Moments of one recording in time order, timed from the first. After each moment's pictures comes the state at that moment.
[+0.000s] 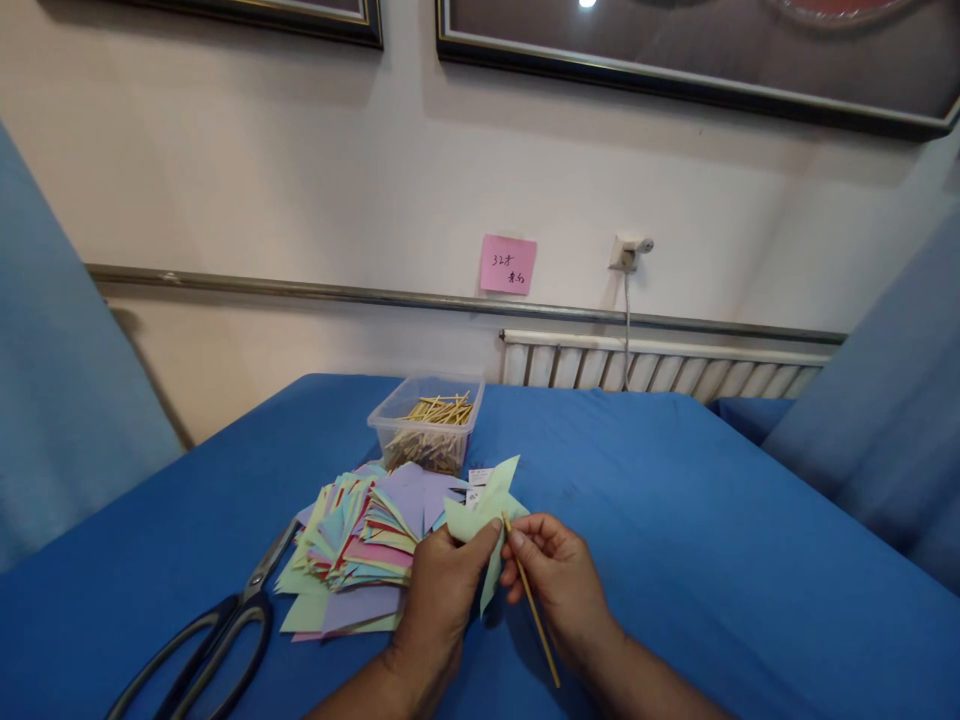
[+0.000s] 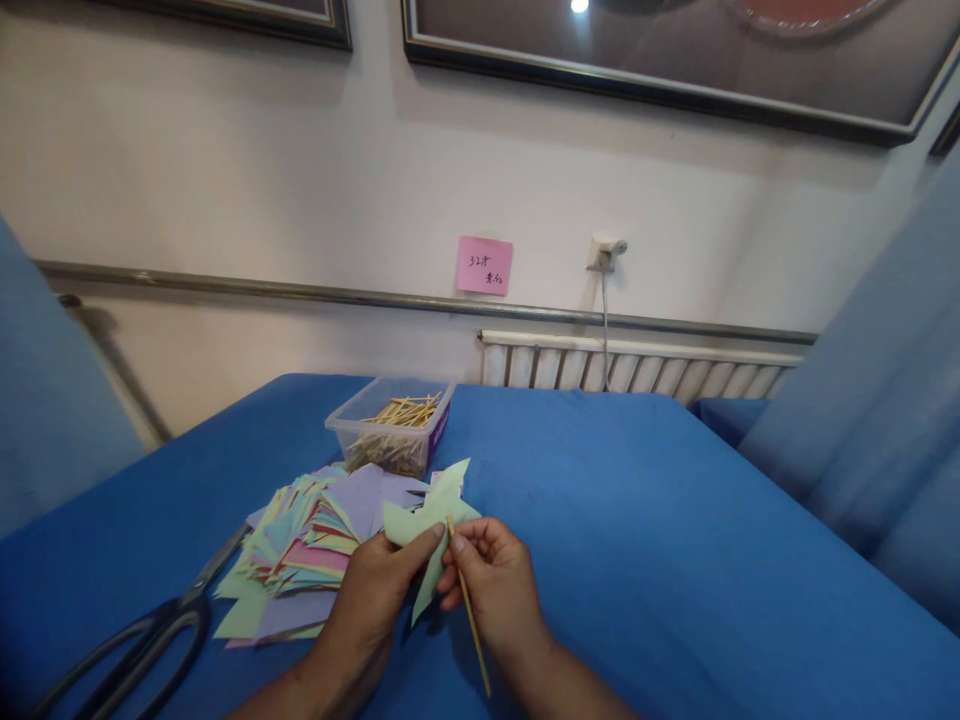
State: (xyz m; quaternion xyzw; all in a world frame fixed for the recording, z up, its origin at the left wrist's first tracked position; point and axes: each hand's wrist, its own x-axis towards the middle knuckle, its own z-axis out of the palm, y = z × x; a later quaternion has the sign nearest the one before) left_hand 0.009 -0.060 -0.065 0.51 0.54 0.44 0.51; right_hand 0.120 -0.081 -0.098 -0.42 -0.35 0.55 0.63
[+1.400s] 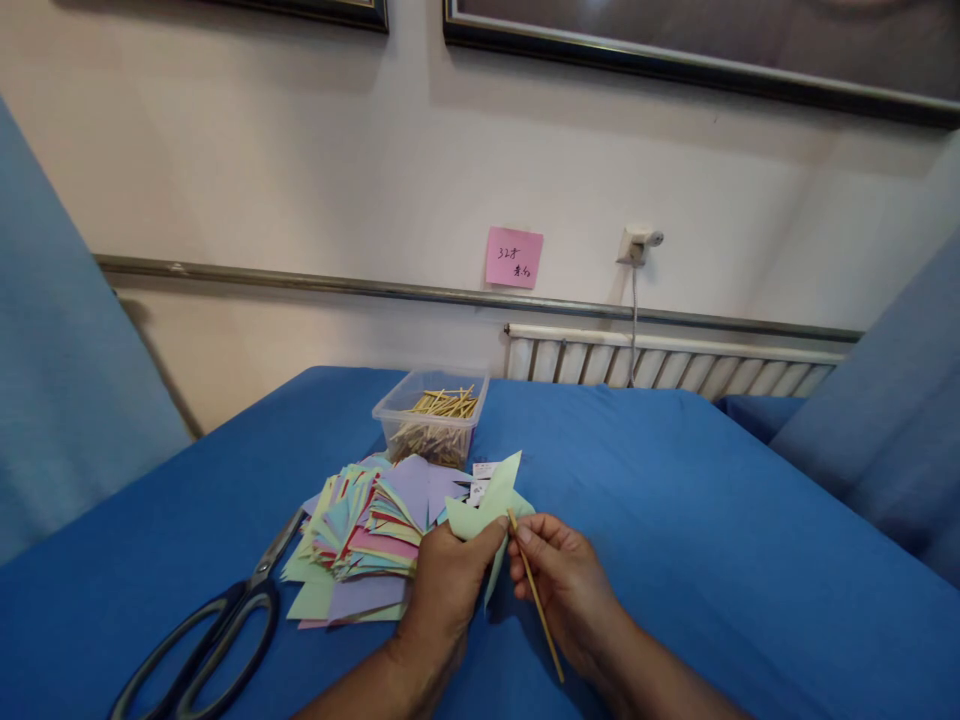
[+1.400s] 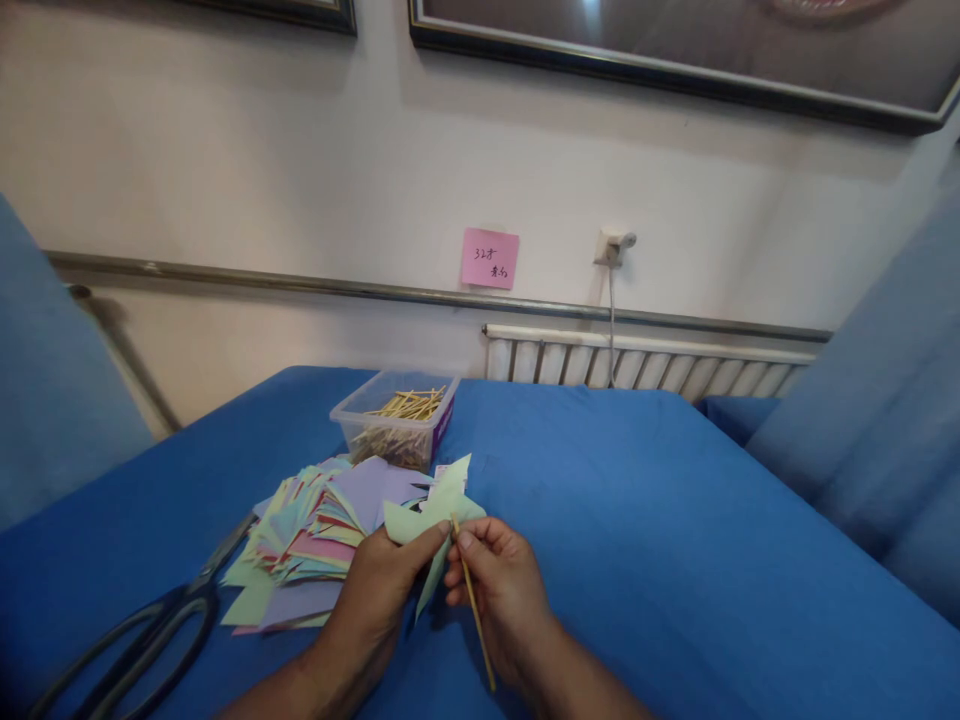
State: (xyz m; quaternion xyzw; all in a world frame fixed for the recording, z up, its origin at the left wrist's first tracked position) left_hand 0.010 -0.059 -0.066 0.50 0.53 0.45 0.52; right_hand 0.122 -0.090 -0.089 -0.36 -0.26 0.65 0.62
